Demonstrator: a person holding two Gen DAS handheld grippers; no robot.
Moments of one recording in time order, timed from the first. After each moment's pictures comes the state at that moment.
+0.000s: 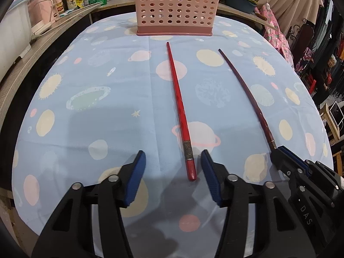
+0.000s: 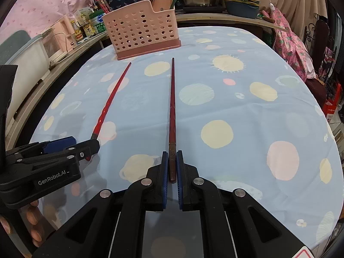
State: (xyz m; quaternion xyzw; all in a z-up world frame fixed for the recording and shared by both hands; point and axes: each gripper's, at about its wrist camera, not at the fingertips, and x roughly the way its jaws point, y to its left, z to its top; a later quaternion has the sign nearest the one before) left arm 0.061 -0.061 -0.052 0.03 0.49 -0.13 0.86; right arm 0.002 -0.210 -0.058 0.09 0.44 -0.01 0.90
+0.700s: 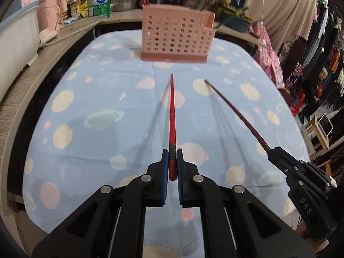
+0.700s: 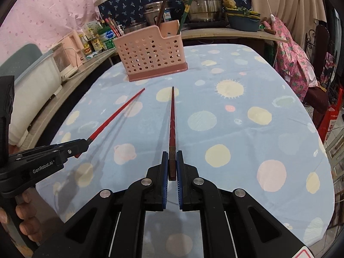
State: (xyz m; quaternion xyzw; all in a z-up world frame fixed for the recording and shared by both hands) left arm 0.054 -0.034 0.009 -0.01 0.46 -0.15 0.88; right arm -0.008 -0.213 -0.008 0.11 0.39 0.01 0.91
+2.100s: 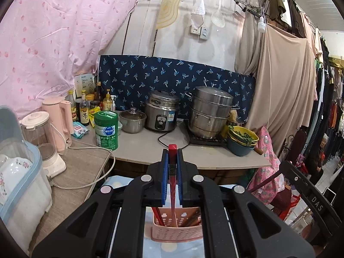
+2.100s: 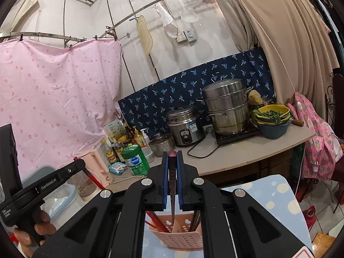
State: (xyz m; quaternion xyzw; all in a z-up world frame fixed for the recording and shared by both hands) left arm 0.235 -0.025 0.277 -0.07 0.18 -0.11 0.98; right arm 0.195 -0.247 0.254 0.17 0.12 0.05 0.98
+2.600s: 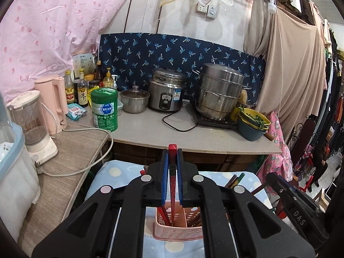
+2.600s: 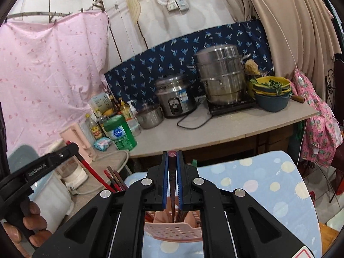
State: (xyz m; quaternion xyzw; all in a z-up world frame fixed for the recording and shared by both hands) left arm 0.287 -0.034 0.209 -0.06 0.23 -0.10 0.96; right arm 0.259 -0.240 0.172 0.16 0.22 0.03 0.96
